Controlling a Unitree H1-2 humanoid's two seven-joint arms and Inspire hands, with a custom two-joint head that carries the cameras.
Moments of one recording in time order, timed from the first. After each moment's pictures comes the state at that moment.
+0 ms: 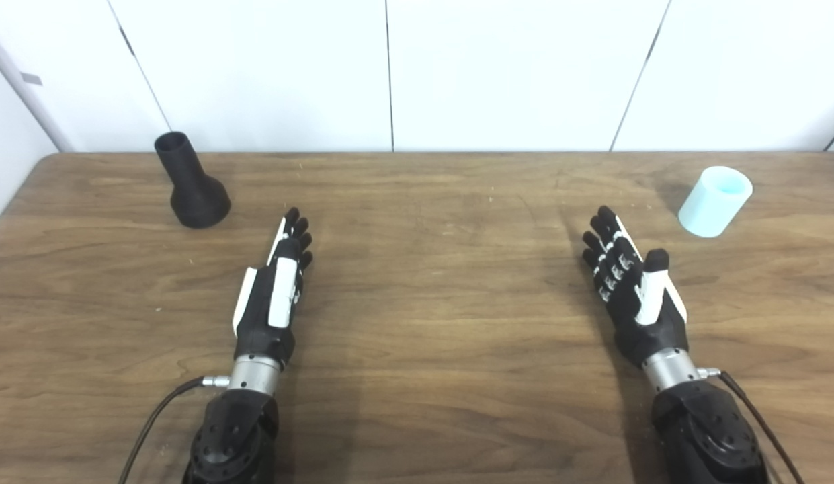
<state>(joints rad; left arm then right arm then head) -0.03 0.03 0.02 -0.19 -0.05 0.12 -0.02 -0.07 -0.11 -0.08 -0.08 0.23 0.13 0.12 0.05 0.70</state>
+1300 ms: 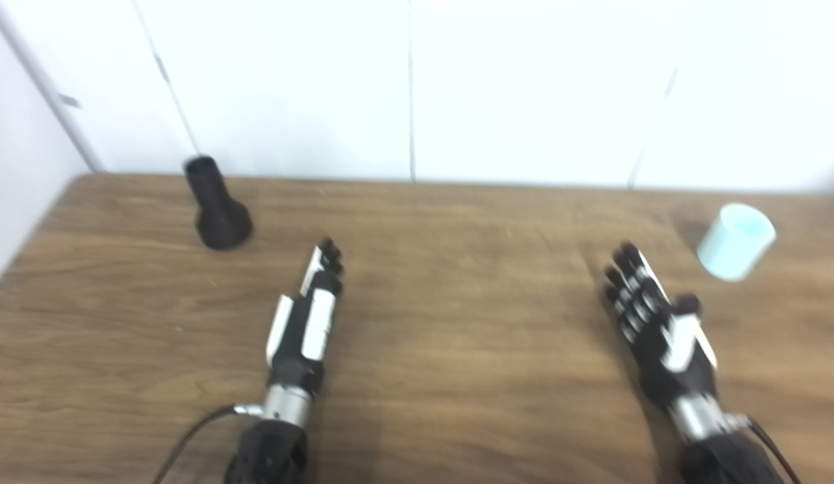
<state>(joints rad) -0.02 -0.01 0.00 -0.14 0.01 0.04 0.02 -0.08 -0.13 -0.10 -0.01 0.27 0.02 0.19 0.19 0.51</state>
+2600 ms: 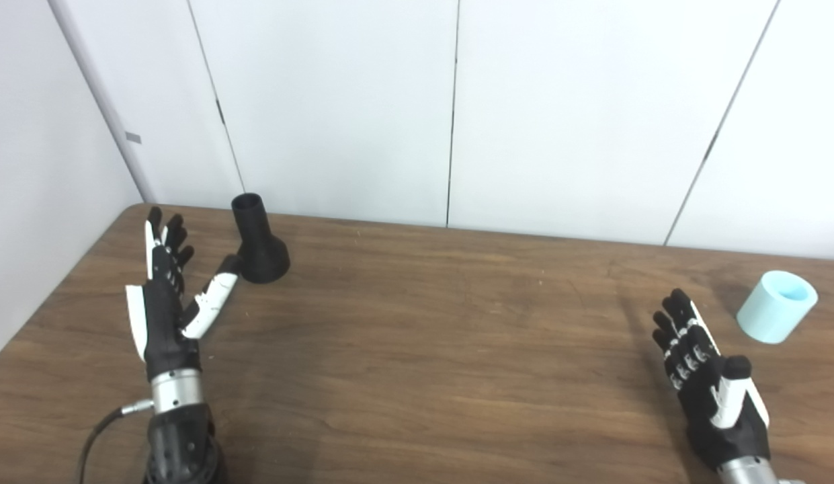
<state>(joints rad) -0.20 0.18 0.32 0.07 0.13 -0.24 0.28 -0.08 -0.16 -0.10 0.03 0.25 -0.05 0.20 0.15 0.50</state>
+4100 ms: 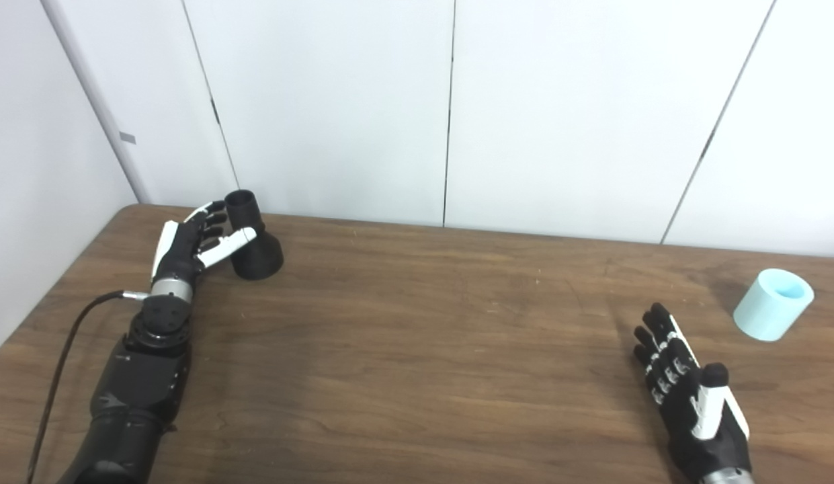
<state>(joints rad) -0.57 0.45 0.14 0.64 0.12 0.05 0.08 -0.04 -0.13 -0.07 -0.05 0.23 0.03 0.17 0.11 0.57</state>
